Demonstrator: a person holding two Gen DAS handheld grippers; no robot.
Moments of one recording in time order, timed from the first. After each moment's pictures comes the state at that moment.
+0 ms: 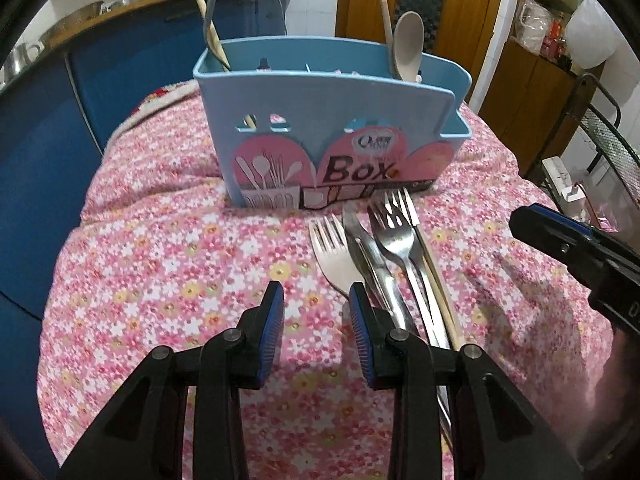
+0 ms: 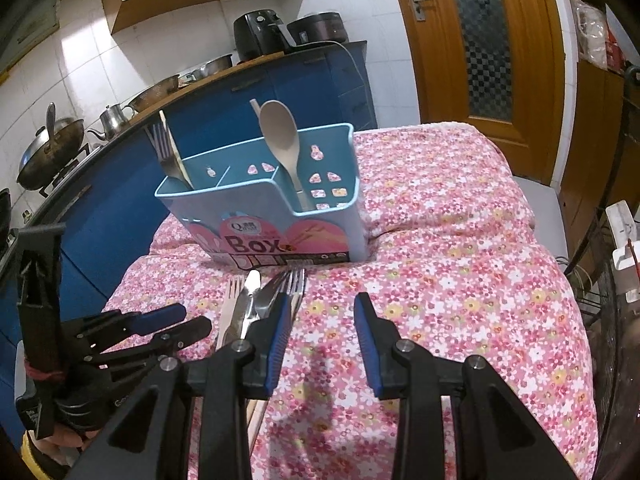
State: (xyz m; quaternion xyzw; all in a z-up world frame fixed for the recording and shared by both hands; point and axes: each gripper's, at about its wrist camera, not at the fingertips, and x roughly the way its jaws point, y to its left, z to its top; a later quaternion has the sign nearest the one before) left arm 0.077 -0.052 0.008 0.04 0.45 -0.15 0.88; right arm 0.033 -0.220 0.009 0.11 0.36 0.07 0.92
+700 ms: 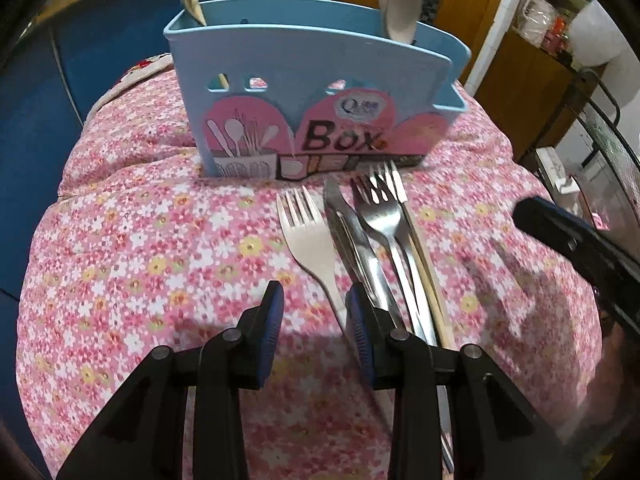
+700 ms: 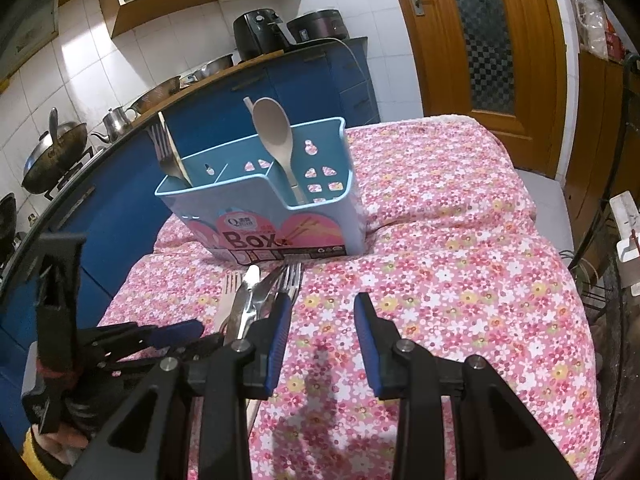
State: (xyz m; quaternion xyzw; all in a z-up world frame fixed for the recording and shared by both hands) left arm 0.085 -0.062 -0.005 0.02 0.49 -0.16 0.85; right arm 0.031 -0.231 0.005 0.13 0.36 0.08 0.92
